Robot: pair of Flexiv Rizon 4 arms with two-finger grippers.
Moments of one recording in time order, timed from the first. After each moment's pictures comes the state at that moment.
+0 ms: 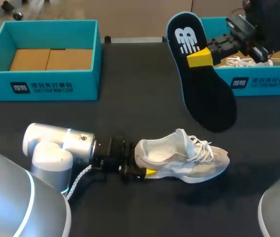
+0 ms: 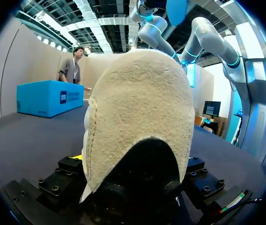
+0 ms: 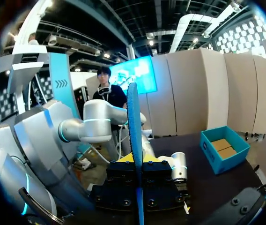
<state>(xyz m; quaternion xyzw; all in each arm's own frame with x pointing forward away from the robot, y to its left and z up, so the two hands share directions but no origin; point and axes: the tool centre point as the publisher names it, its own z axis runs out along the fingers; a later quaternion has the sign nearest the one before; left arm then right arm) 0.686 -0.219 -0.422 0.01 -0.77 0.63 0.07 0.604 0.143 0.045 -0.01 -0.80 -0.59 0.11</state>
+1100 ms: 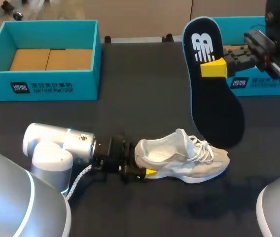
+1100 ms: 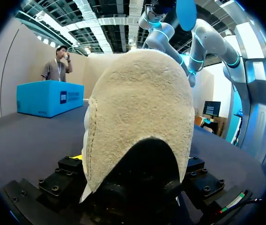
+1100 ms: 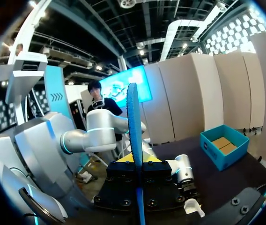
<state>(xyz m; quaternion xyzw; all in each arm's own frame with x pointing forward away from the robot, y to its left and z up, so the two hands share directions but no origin) 0.686 -0.219 -0.422 0.01 -0.77 0.63 0.07 0.575 0.129 0.051 -0.06 -0.77 -0.62 0.12</state>
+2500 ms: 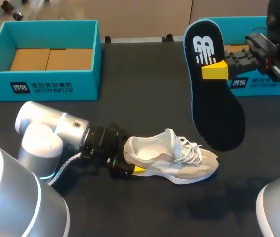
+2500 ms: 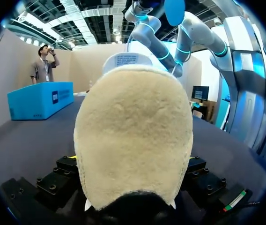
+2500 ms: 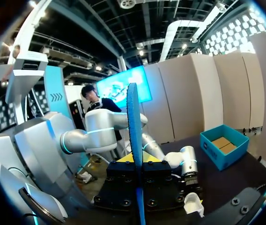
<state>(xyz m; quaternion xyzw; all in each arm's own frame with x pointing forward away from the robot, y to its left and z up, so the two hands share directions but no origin) 0.692 -0.187 -0.415 -0.07 -0.81 0.58 0.08 0.572 0.128 0.050 -0.06 -0.77 -0.63 0.12</state>
